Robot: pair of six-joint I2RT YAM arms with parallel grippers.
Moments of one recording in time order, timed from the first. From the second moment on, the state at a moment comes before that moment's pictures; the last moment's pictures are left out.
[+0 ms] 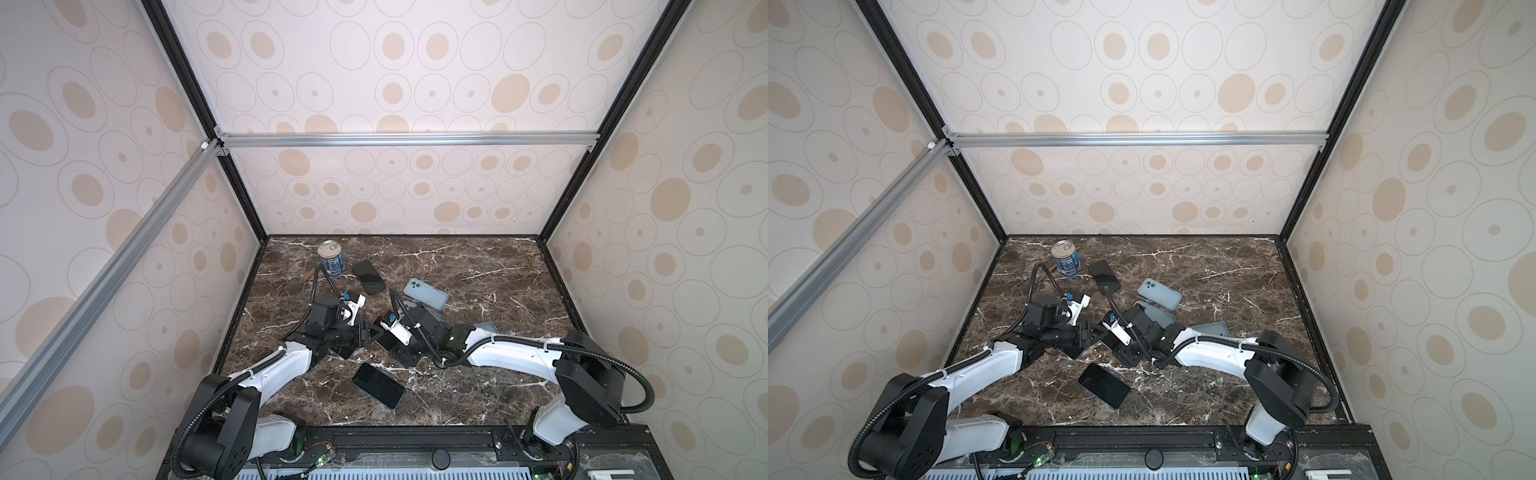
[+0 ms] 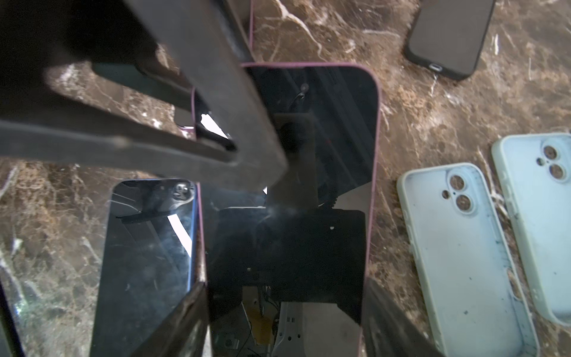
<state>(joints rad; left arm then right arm) -0.35 1.27 0.54 0.03 0.66 -0.44 0.98 1.60 0.96 -0.21 0.01 -0.03</state>
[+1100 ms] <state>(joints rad) -0.36 0.99 0.60 0.72 0.56 -0.89 0.74 1.18 0.95 0.16 -0.47 0.36</state>
